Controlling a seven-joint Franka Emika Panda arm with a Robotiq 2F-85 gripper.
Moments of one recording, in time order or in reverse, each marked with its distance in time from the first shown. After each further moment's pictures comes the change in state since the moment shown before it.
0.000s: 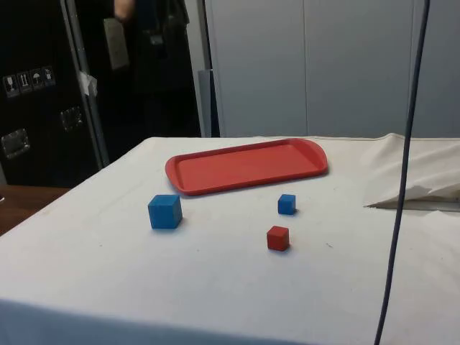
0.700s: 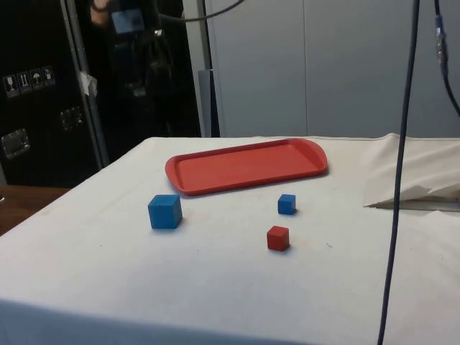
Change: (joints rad) arm 0.000 0.150 0.069 0.007 0.006 0.127 0.076
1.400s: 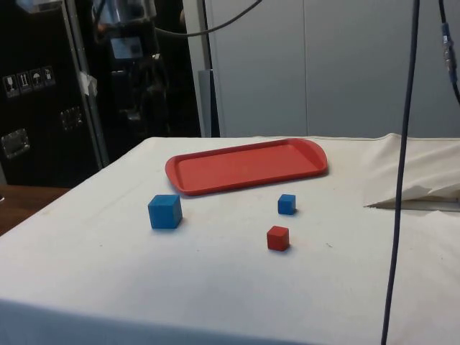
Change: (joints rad) arm 0.002 0.029 0.016 -0.075 0.011 0.185 0.011
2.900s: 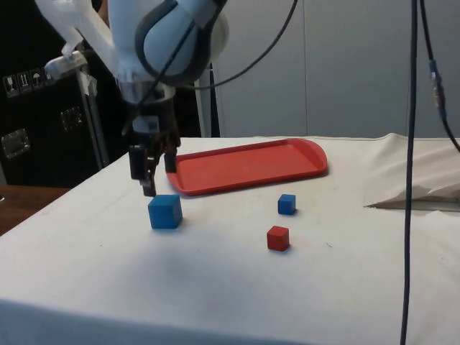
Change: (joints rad) arm -0.005 0.175 0.025 -0.134 0.085 0.378 0.010
